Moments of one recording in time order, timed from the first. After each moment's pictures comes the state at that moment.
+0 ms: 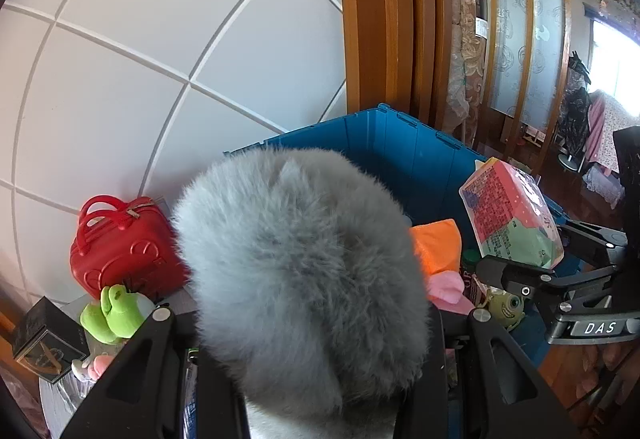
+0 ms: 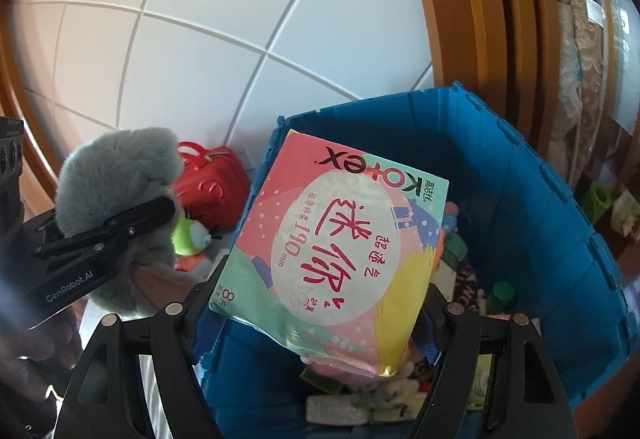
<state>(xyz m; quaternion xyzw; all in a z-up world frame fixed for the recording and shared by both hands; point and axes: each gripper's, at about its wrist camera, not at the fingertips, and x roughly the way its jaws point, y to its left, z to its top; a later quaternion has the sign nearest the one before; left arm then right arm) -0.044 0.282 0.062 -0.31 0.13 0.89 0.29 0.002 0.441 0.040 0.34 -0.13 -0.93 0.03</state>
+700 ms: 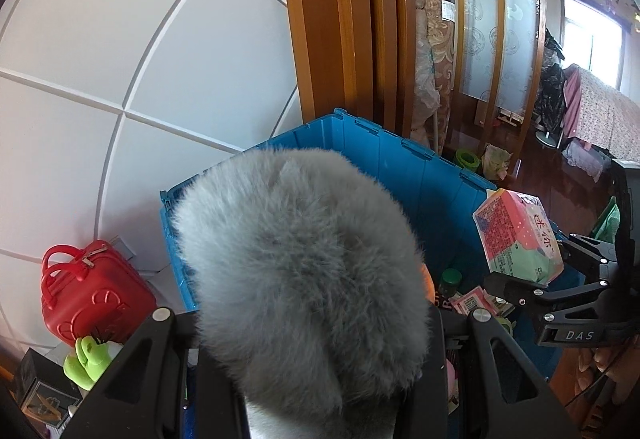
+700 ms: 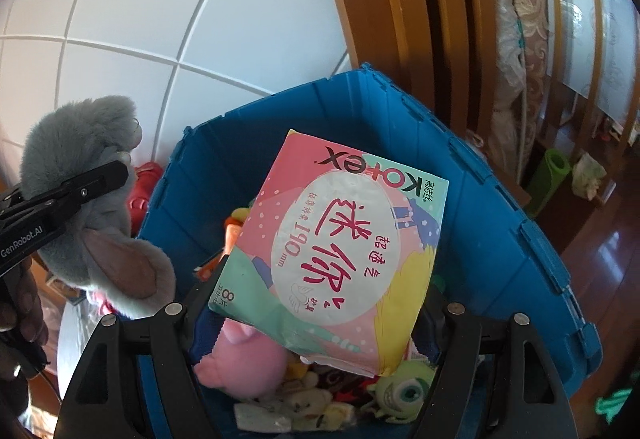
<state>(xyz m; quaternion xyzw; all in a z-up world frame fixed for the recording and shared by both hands) -0.083 0.381 0.060 -0.31 0.17 0.87 0.34 -0.011 0.538 0.011 0.36 -0.16 -0.92 -0.06</state>
